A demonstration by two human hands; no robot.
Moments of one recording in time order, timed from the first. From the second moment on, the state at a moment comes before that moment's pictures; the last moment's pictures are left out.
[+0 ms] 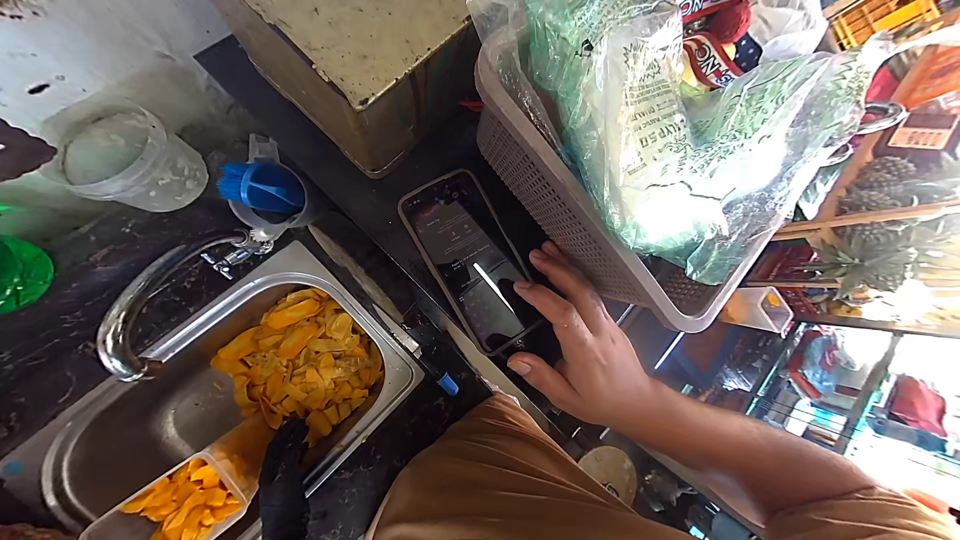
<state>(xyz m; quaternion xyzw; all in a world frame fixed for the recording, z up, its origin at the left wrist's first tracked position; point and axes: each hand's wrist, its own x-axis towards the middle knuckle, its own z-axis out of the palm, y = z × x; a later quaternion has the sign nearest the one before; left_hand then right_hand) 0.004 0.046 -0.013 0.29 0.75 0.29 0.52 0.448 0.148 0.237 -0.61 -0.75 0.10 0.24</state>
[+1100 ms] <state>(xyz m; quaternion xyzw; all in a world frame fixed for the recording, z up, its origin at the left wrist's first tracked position) 0.003 0.047 -0.014 0.28 0.75 0.30 0.52 0.453 0.147 0.237 -0.57 -0.76 0.12 0.27</state>
